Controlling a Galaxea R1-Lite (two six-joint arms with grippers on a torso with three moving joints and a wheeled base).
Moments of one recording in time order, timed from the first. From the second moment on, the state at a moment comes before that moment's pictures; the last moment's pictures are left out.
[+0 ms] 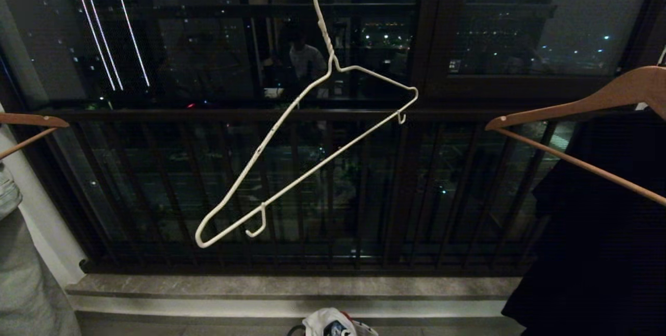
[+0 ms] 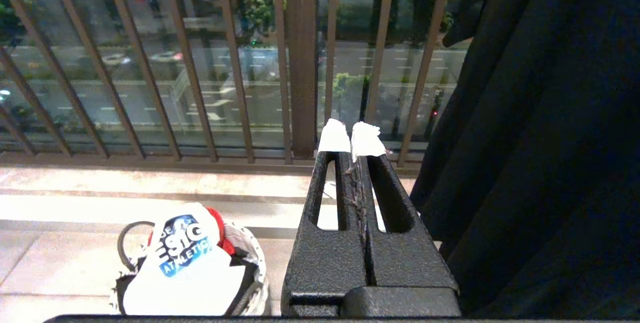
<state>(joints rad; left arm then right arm) -0.38 0.72 -1.10 0.50 0.23 -0.21 0.00 0.00 -0.02 0.06 0.00 0.00</state>
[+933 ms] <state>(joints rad) -0.01 0.04 -0.20 0.20 0.05 0.04 0.00 0.00 -0.02 0.06 0.00 0.00</state>
